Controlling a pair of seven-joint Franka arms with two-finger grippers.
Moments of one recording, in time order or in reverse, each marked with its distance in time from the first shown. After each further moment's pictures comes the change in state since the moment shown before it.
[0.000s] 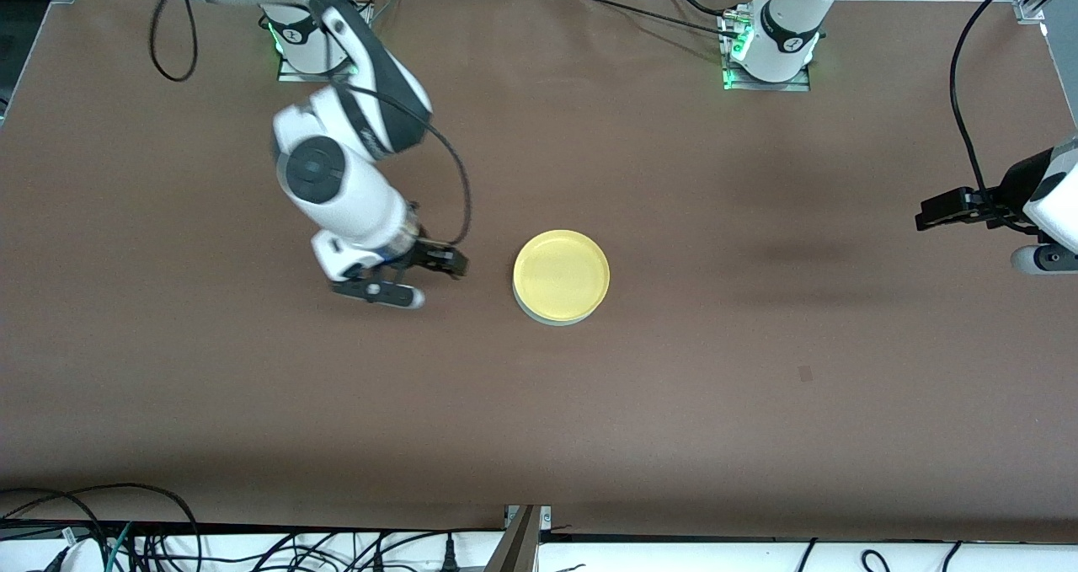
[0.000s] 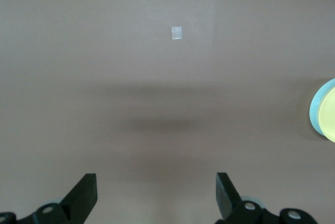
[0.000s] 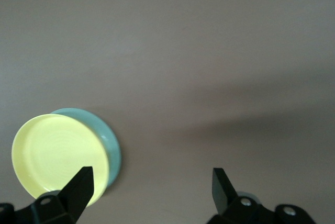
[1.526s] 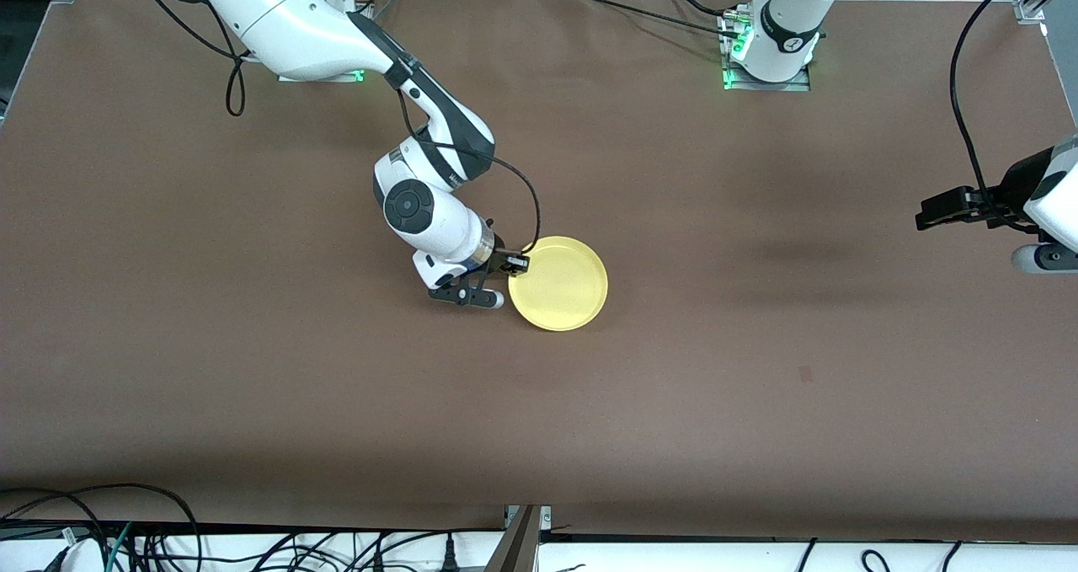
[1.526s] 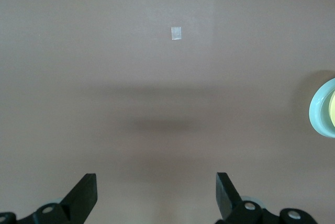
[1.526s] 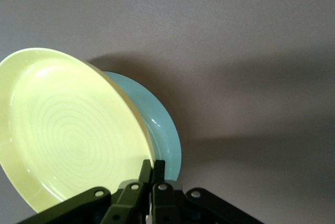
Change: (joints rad) left arm -0.001 -0.002 0.000 0.000 0.000 0.000 0.000; right arm -0.022 0.323 0.244 -0.023 0.026 0.392 0.118
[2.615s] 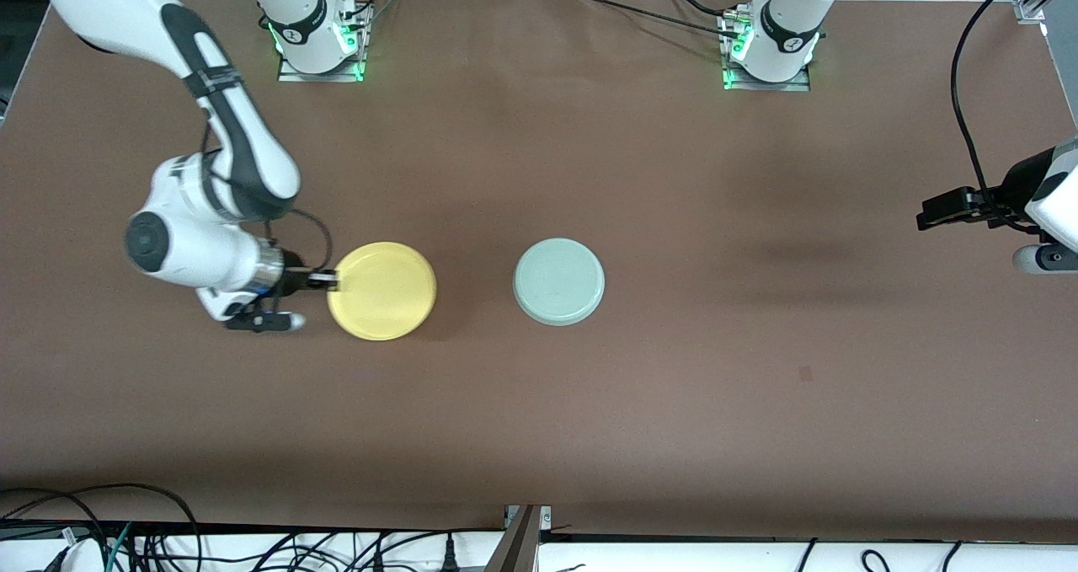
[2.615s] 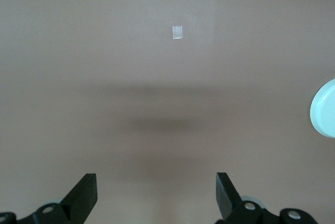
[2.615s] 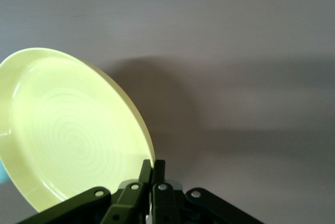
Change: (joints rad) left arm 0.003 0.001 0.000 -0.002 0.000 0.000 0.000; right arm -0.391 -0.254 -0.008 -0.225 0.083 -0.190 -0.496
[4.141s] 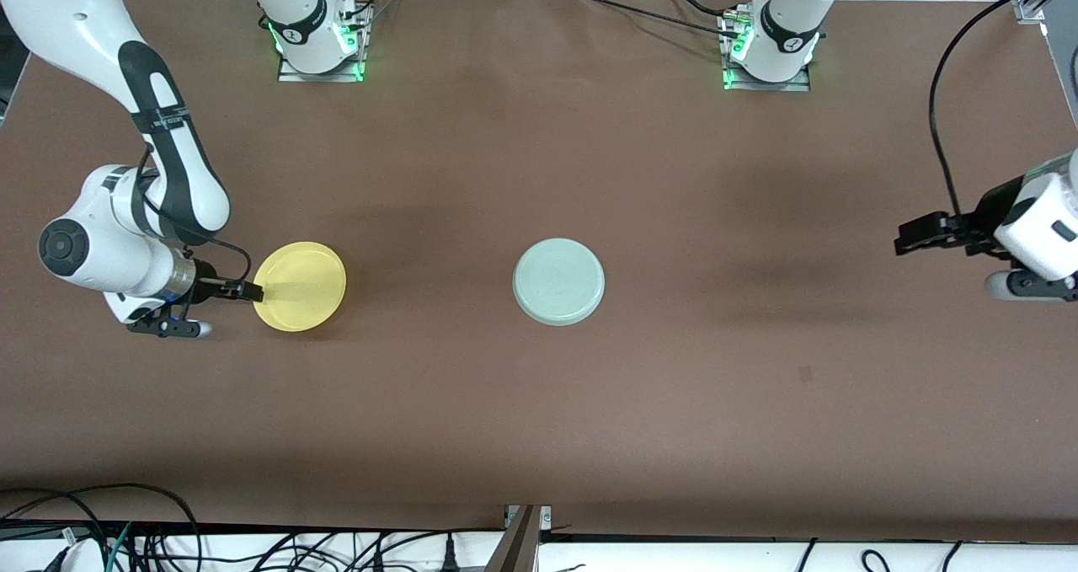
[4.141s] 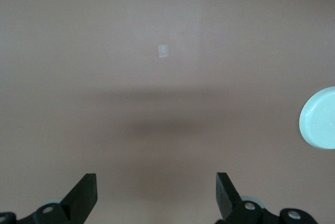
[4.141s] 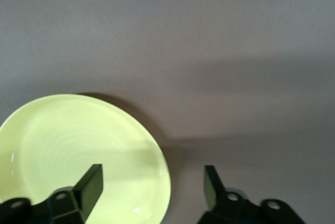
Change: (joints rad) left arm -0.003 0.053 -0.033 0.057 0.000 0.028 -0.006; right arm -0.014 0.036 -0.347 -0.070 -0.049 0.072 -0.278
